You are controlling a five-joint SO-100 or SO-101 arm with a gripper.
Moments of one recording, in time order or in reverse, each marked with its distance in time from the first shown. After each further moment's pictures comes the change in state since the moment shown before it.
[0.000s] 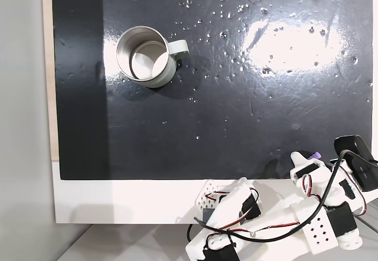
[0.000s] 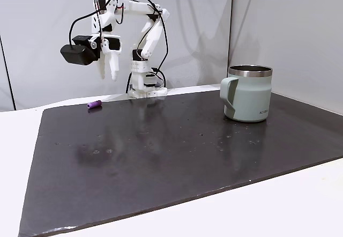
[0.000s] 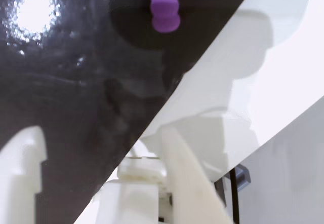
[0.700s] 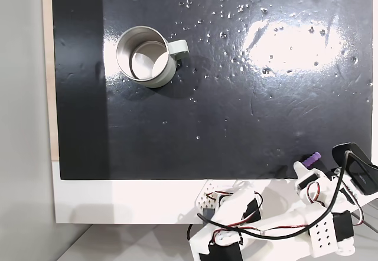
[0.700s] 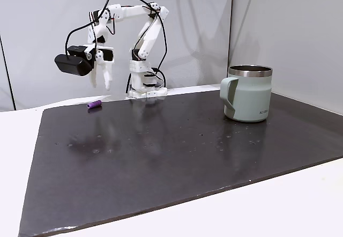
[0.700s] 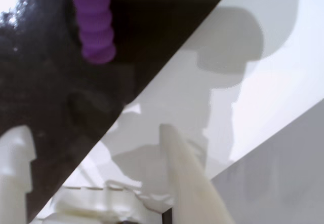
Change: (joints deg) arm 10.7 -4.0 7.9 -12.9 -17.4
